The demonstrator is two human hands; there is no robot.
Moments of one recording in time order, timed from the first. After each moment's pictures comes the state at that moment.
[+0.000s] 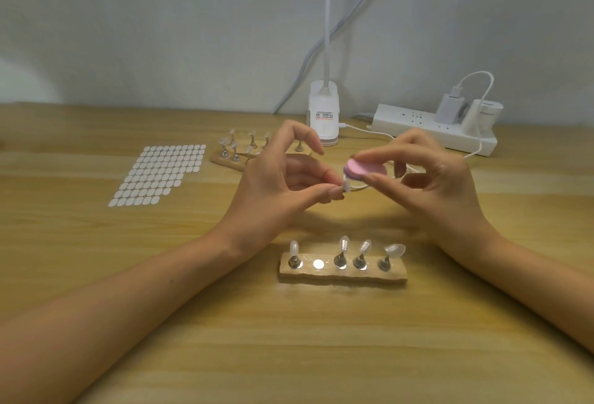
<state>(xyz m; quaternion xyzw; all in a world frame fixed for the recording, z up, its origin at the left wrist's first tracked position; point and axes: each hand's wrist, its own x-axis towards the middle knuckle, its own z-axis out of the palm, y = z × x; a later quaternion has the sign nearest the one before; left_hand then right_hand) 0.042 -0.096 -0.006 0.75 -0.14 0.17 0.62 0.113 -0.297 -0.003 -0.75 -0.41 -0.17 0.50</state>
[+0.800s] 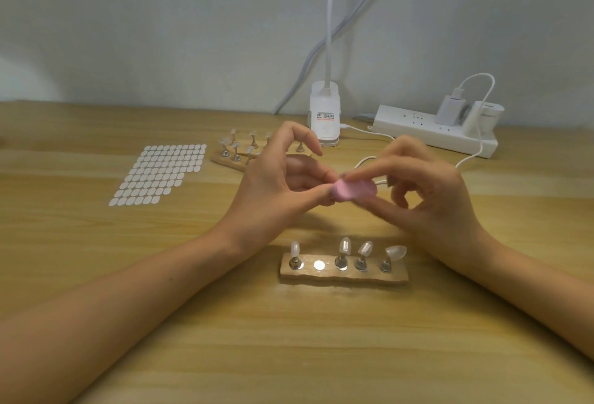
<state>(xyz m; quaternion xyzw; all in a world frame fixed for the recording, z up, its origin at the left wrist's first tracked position) 0.043 -0.096 -0.006 0.74 -0.13 0.17 0.64 0.110 -0.295 -0.004 -0.74 -0.48 -0.18 0.44</state>
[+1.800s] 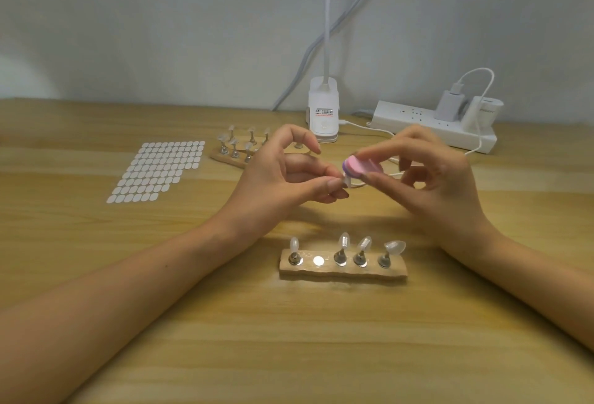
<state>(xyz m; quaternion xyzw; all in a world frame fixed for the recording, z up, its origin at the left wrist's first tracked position) 0.046 -0.096 -0.006 0.70 -0.13 0.12 0.69 0.112 -0.297 -0.003 -0.74 -0.45 -0.19 0.46</state>
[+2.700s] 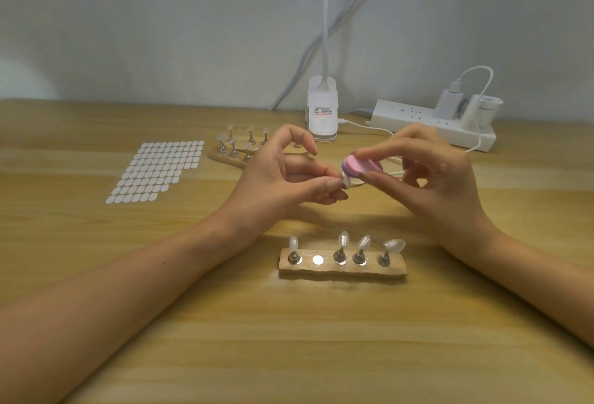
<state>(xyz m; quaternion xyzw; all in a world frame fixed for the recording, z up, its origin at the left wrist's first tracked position) 0.047 -0.094 -0.007 0.69 -0.14 0.09 0.70 0.111 -0.297 -0.003 -0.74 -0.45 -0.19 0.46</state>
